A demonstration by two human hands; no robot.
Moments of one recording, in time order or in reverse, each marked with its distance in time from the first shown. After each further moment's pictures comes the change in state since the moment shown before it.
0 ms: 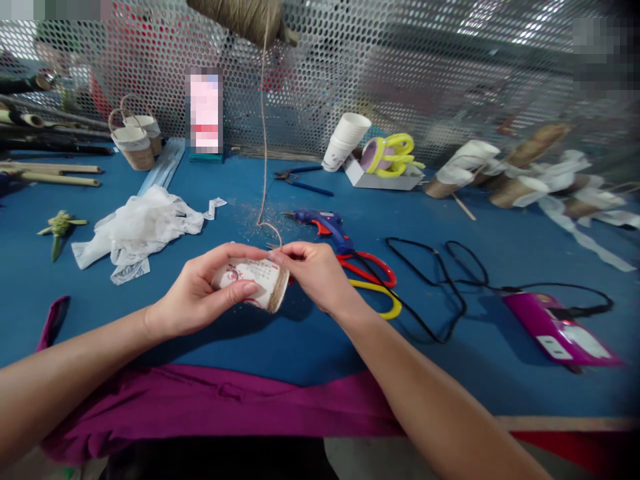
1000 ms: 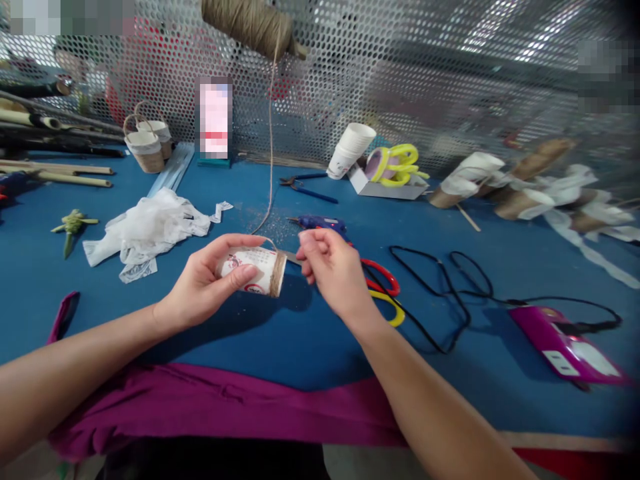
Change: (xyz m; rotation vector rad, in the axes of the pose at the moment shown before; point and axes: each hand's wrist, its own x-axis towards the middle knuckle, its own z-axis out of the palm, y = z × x) left_hand 0.004 -0.007 0.003 -0.216 0.156 -0.105; right_hand -0.007 -0.009 -0.011 -0.091 0.207 -0.176
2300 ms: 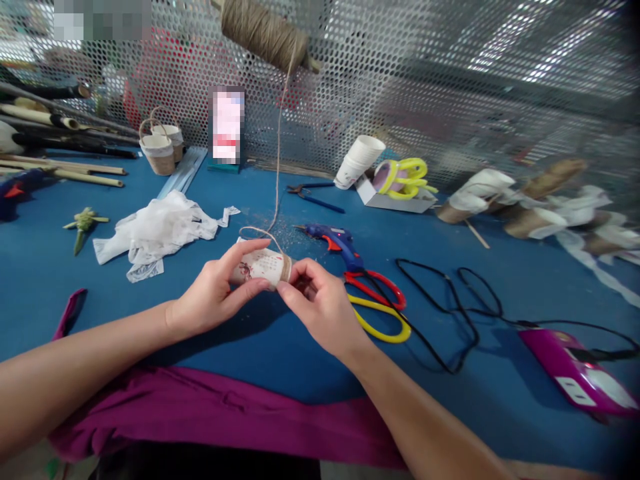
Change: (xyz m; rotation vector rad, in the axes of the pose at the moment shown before) left_hand 0.000 -0.002 -0.004 0.593 -0.060 0.188; right_hand -0.024 -0.009 0.013 0.021 -0.239 -0.034
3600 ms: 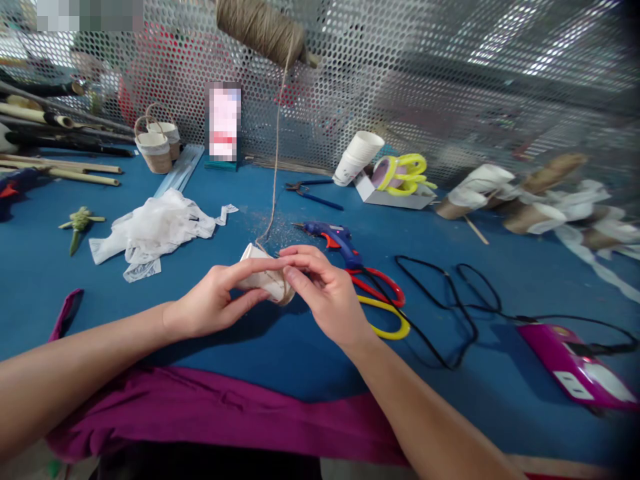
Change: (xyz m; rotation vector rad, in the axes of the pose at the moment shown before) left_hand -0.001 -0.007 0.002 -0.129 -0.150 0.178; right_hand 0.008 0.016 -0.009 0.021 0.033 -0.267
